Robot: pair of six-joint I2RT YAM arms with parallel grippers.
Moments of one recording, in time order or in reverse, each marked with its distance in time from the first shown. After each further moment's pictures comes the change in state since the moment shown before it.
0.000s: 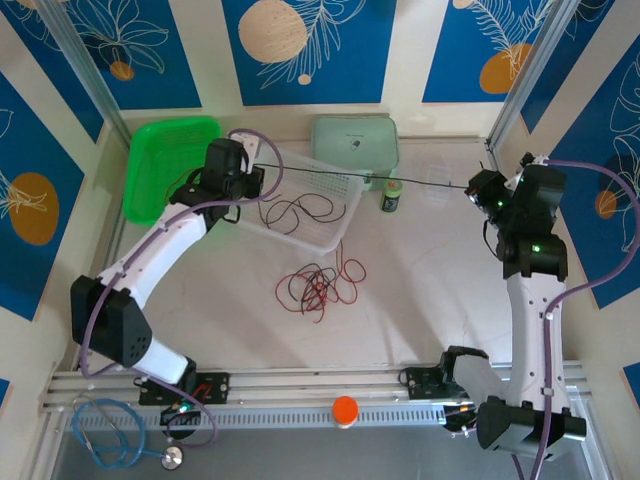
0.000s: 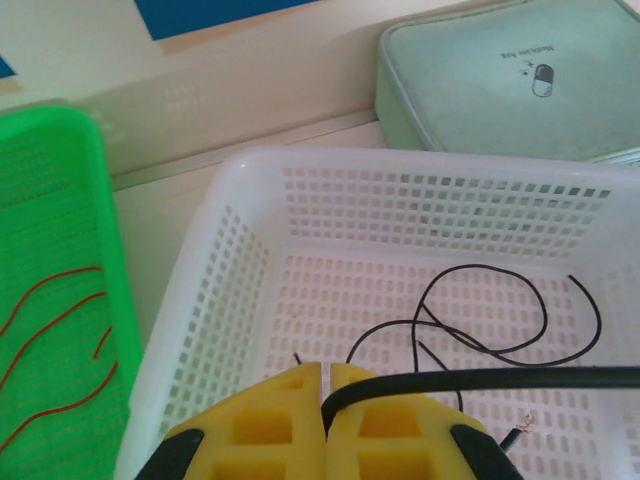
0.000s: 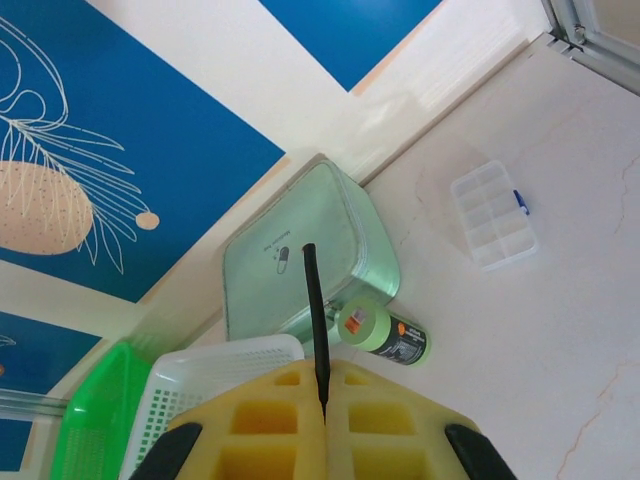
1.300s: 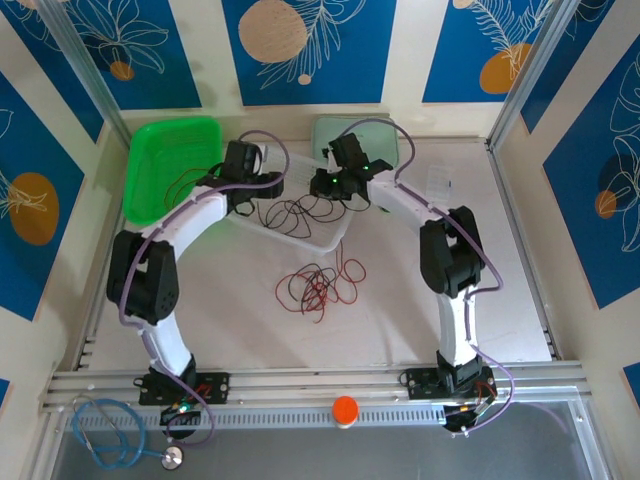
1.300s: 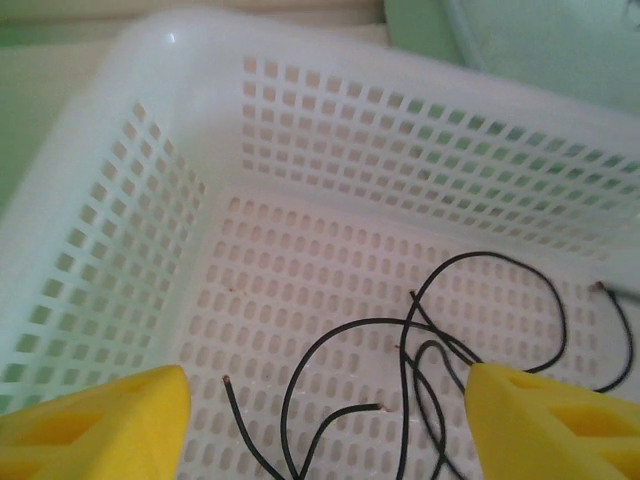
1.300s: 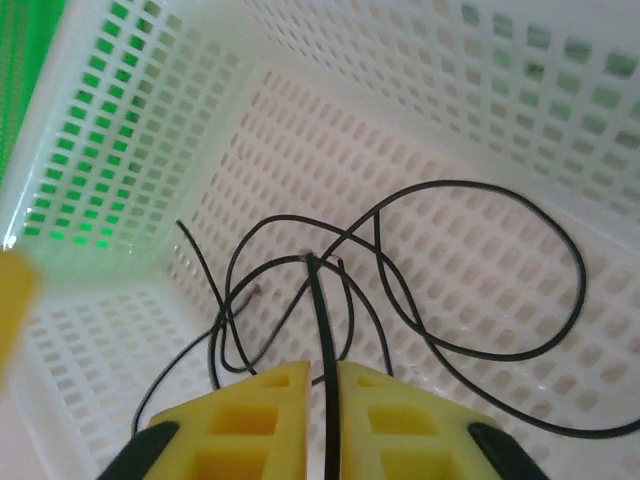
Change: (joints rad) left arm 0.034 0.252 0.087 0.021 0.107 -0.174; right arm 0.703 1.112 0.566 0.073 -0.057 -0.158
